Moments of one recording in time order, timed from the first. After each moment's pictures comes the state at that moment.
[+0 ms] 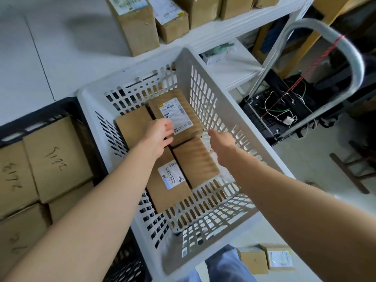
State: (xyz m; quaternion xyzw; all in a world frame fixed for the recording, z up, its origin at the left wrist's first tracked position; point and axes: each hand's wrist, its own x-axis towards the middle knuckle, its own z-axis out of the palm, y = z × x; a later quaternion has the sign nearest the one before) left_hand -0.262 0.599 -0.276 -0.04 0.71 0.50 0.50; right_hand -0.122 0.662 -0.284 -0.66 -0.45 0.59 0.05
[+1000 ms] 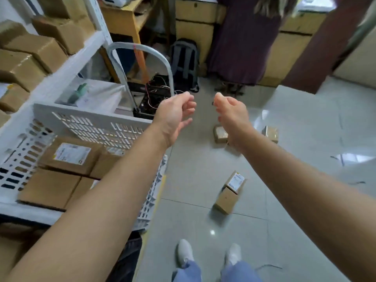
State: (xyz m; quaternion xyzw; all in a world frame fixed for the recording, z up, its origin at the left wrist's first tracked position) left_hand 0.032 0.516 -0.116 0.41 0.49 0.35 0.69; right_hand 0.159 0.481 -0.133 -0.71 -0.31 0.38 0.51
